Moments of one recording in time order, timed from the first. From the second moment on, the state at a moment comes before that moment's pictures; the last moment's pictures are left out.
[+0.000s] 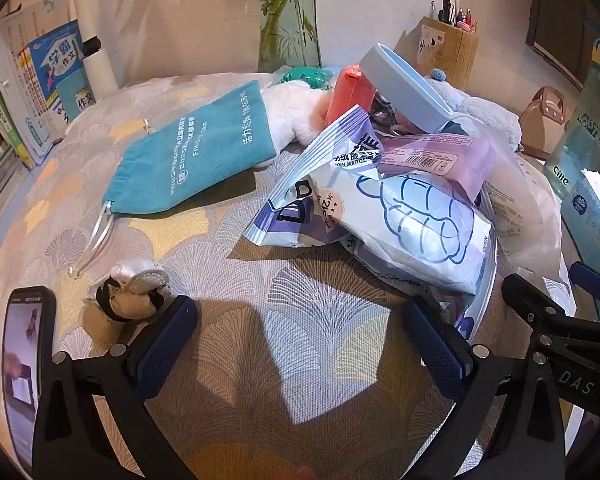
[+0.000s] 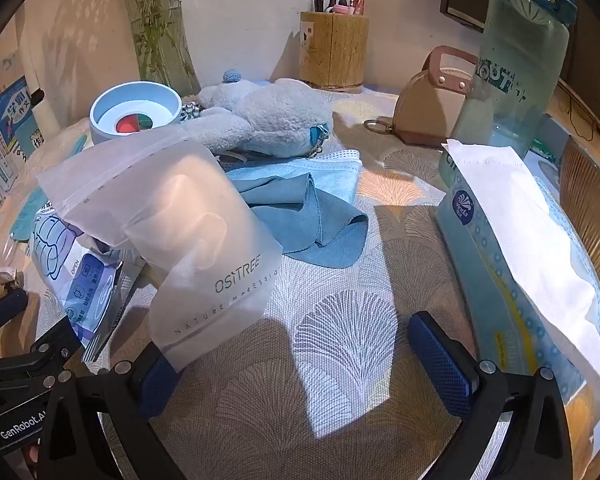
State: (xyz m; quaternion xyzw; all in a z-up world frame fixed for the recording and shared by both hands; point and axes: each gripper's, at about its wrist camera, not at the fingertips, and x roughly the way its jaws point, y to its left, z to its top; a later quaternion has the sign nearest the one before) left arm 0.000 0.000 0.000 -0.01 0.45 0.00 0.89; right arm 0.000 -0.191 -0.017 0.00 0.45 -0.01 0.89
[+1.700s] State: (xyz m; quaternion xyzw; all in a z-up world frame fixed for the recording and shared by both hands) left arm -0.009 -0.001 0.094 -0.05 0.54 0.00 0.84; right arm -0.020 -0.179 0.091 -0.04 0.55 0.02 0.83
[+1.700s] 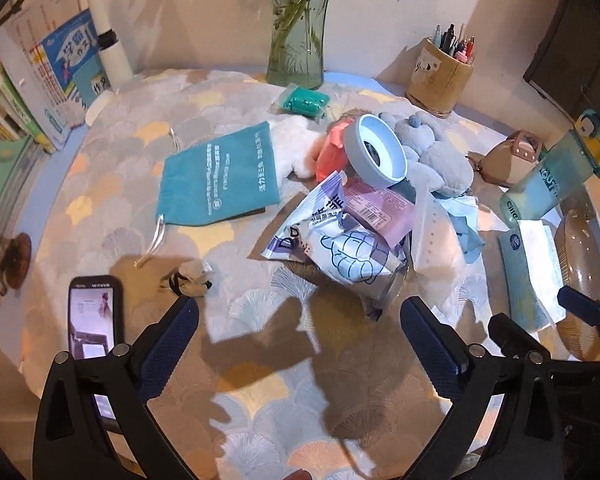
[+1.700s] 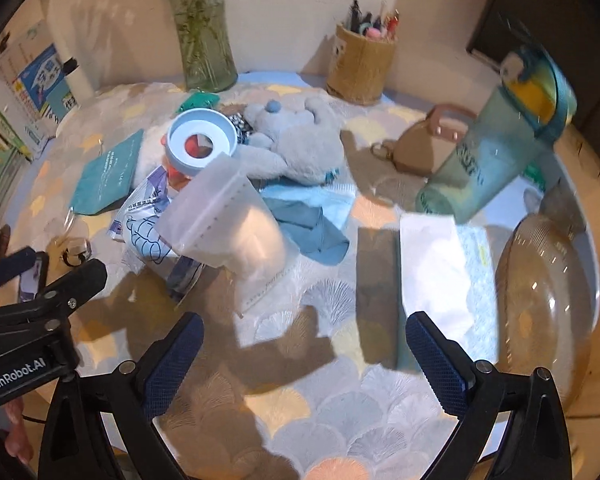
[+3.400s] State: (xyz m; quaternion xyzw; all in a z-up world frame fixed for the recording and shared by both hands) left arm -0.014 -0.004 0.069 -0.05 0.57 -0.01 0.82; right arm -0.028 -0.190 0.091 0.01 0.54 -0.02 0.84
